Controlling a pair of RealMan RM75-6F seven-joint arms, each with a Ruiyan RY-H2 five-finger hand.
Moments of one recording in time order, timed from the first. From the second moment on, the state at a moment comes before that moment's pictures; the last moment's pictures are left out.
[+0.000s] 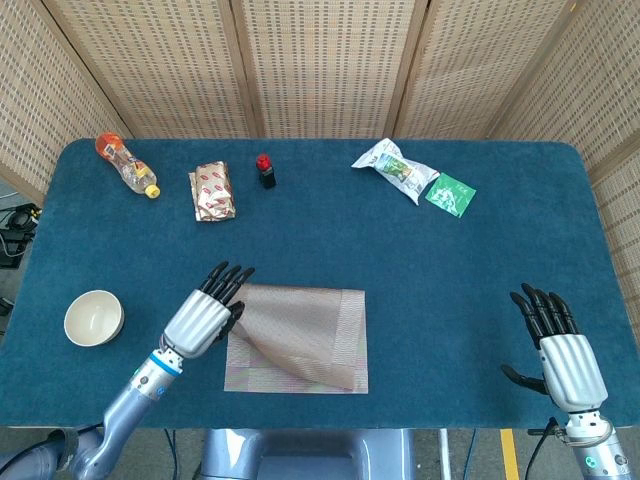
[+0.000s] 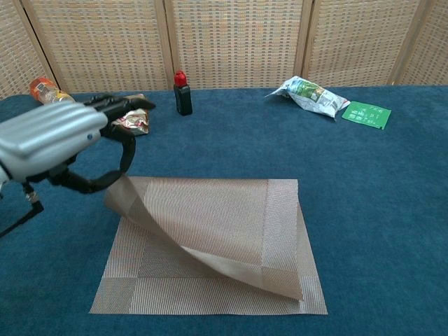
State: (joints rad) left arm -0.50 -1.55 -0.12 -1.51 1.63 1.15 0.40; right arm 0.09 -1.13 0.03 -1.71 -1.62 1.51 0.01
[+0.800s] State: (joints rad) left arm -0.85 -1.60 -0.41 -1.07 1.09 0.83 0.60; right arm 0.13 -1.17 0.08 -1.66 -1.50 1.44 -0.03
